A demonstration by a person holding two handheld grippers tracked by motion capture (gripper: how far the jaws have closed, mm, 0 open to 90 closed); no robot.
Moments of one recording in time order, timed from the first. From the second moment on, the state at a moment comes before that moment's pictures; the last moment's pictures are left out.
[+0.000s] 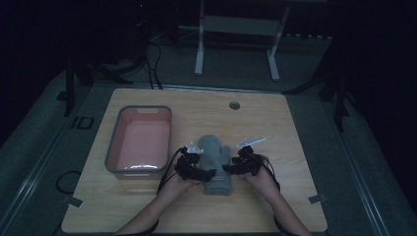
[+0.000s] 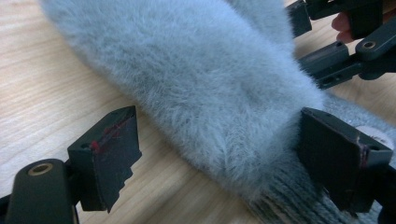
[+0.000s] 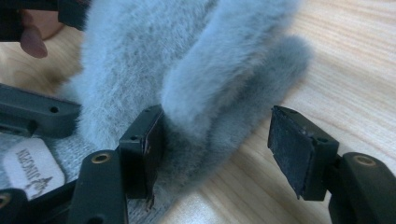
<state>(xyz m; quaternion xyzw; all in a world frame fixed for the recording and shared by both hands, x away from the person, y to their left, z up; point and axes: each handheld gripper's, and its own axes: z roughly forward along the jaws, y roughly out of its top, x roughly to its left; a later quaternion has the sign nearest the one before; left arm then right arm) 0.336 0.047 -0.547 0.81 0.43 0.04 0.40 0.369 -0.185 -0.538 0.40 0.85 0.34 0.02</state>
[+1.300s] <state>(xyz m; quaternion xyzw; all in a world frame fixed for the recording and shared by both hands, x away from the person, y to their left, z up) 0.343 0.057 -0.492 0.82 0.34 -0.03 0.46 0.349 -0.179 -0.489 0.37 0.84 0.40 0.00</state>
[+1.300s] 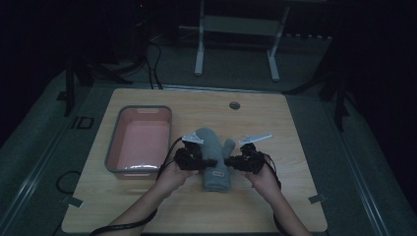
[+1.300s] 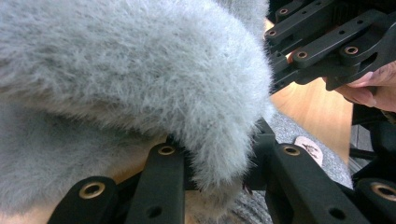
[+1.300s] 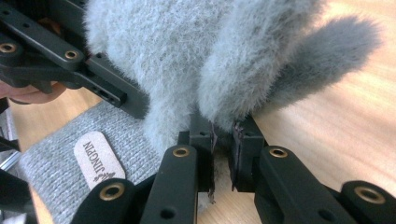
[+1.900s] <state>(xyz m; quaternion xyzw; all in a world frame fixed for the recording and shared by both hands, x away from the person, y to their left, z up) 0.357 0.093 -0.440 0.81 0.34 0.00 0.48 0.363 -0.150 -0.436 0.34 0.83 0.44 0.03</state>
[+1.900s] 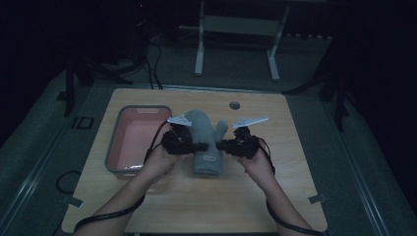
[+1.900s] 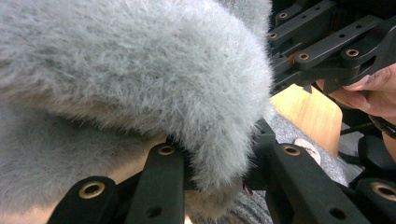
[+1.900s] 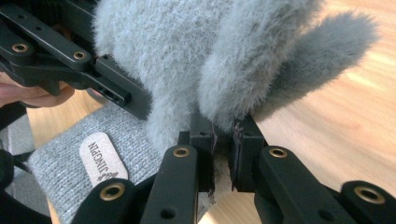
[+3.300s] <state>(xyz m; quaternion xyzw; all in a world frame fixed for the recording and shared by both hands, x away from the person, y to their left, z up) 0.379 0.262 -0.460 0.79 0.44 0.02 0.43 0.421 0.037 -0.454 0.30 0.86 0.41 -0.04</state>
